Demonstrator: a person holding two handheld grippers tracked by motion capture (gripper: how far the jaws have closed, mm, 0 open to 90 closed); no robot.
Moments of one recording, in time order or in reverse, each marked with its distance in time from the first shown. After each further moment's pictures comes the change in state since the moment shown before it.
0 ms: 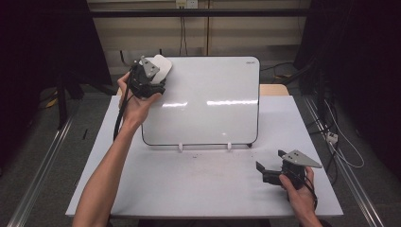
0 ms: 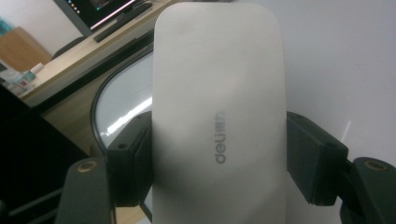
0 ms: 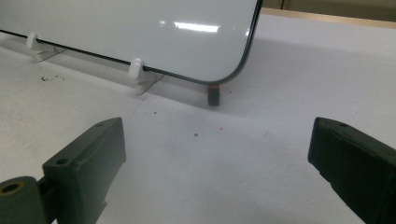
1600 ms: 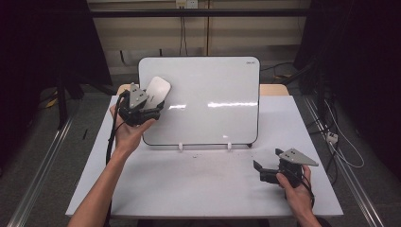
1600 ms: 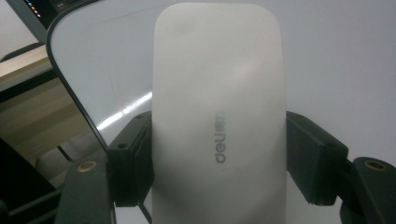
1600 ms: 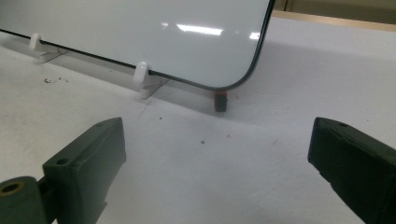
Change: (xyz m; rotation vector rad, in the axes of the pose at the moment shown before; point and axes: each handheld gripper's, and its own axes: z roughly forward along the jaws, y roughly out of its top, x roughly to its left) left arm -0.018 -0.053 -0.053 -0.107 -0.169 -0.058; right arm 0.005 0.004 0.006 0.003 0.008 -0.006
